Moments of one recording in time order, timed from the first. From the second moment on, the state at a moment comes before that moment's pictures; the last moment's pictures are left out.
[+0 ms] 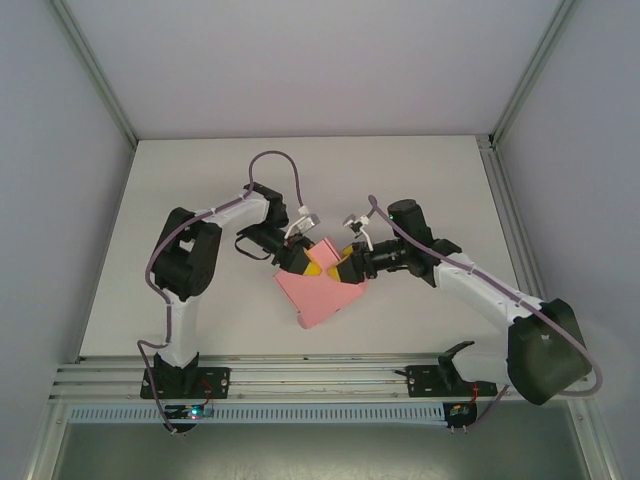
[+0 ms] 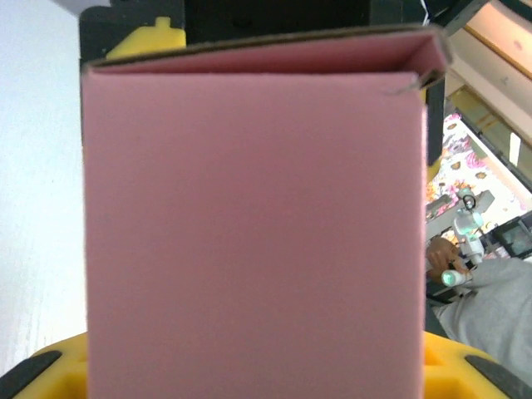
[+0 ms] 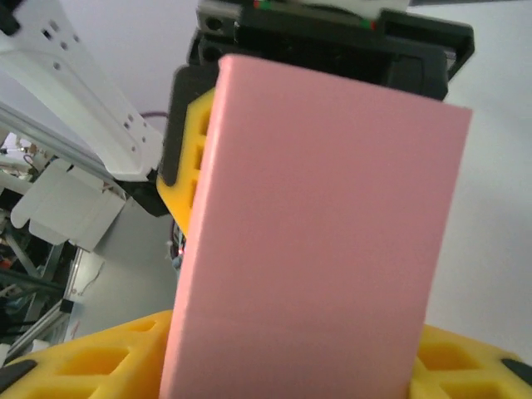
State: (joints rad) left arm -0.43 2.07 1.49 -1.57 1.54 1.35; right arm 0.47 1.28 0.76 -0.20 -1.07 0.14
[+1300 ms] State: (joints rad) left arm -0.27 1.58 1.46 -0.39 0.28 0.04; right arm 0.32 0.98 0.77 -0.33 -0.53 0.65
